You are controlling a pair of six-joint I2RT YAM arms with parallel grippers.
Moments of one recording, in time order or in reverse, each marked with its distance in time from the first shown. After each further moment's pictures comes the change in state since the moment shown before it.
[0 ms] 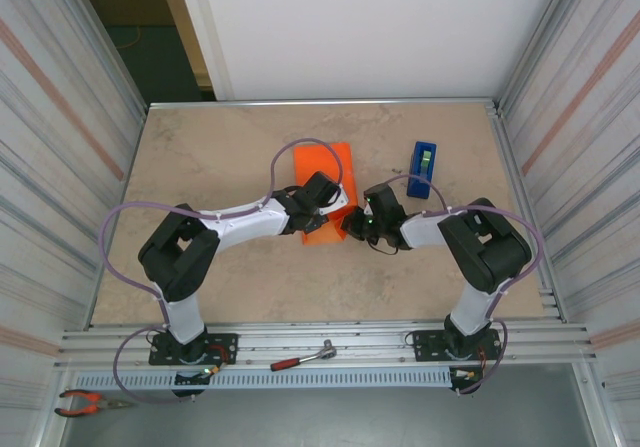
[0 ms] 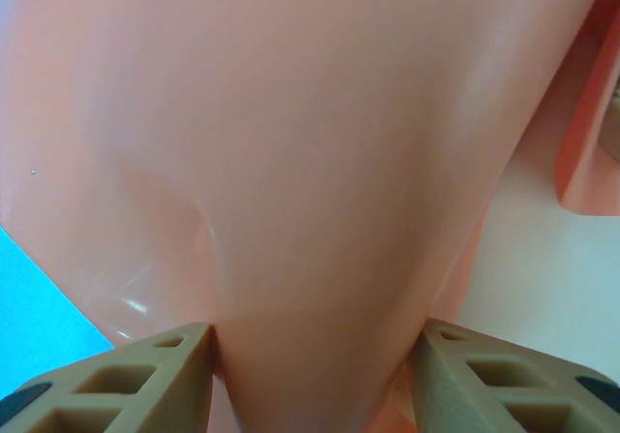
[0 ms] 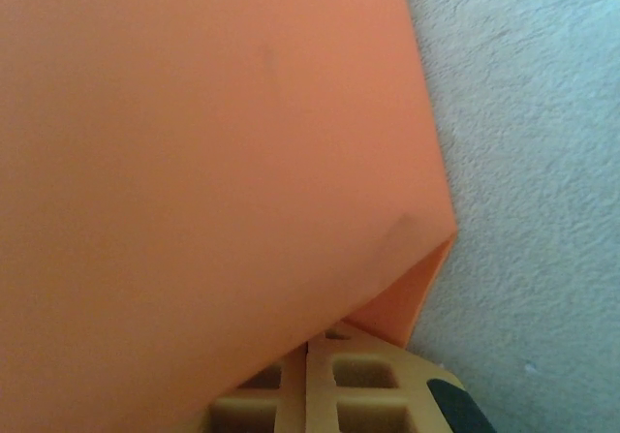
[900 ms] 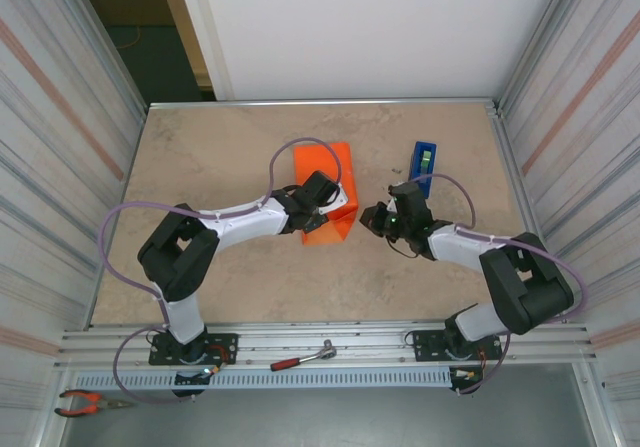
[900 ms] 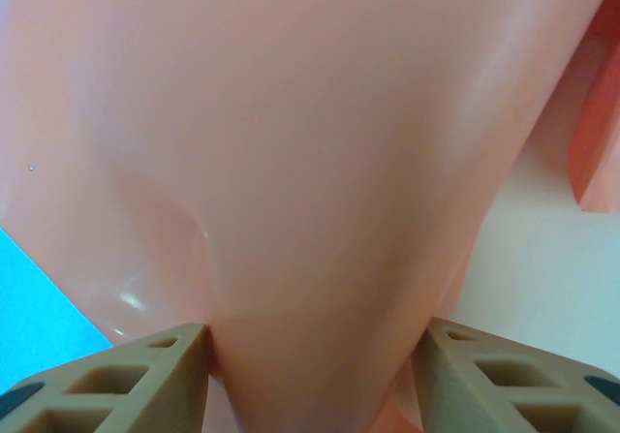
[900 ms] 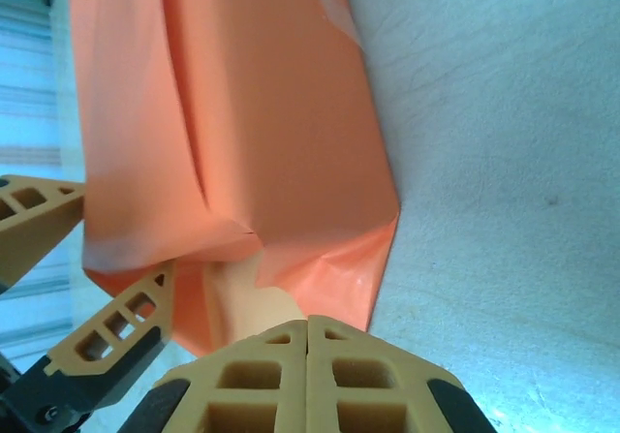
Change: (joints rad) left arm 0.007 -0.001 0.000 0.000 0.011 -0.007; right arm -0.098 -0.287 -0.130 -0.051 0.001 0.001
